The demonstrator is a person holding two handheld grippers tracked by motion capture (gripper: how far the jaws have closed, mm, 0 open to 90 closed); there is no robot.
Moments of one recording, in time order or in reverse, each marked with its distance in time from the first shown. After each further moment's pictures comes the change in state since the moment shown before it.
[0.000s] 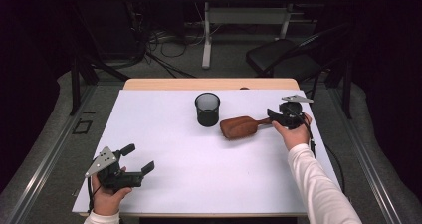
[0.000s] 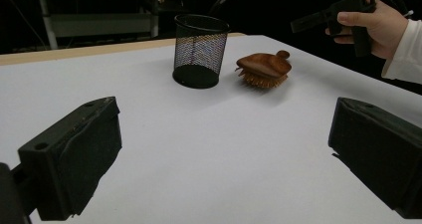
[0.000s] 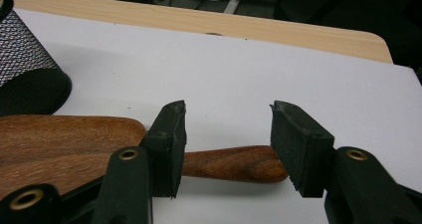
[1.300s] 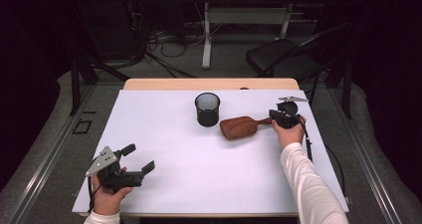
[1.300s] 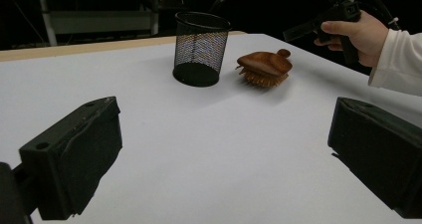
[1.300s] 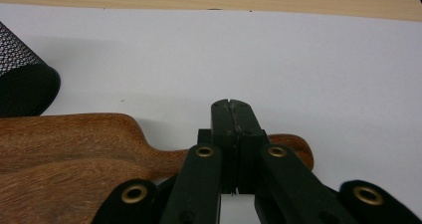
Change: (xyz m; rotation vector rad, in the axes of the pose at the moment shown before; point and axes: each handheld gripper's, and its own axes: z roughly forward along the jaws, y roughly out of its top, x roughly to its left) left arm 0.000 -0.001 0.002 0.001 0.003 -0.012; right arm -0.003 -0.008 0.026 0.067 0.022 0.087
